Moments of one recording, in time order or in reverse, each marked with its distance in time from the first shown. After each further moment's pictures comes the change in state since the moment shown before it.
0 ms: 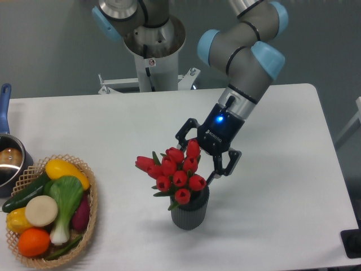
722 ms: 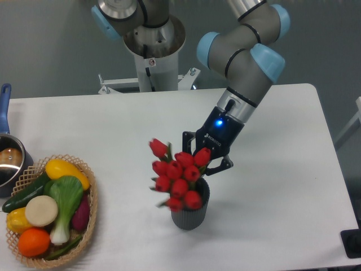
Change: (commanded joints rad) arm -0.002 0.012 0.107 -0.002 -0.001 -0.201
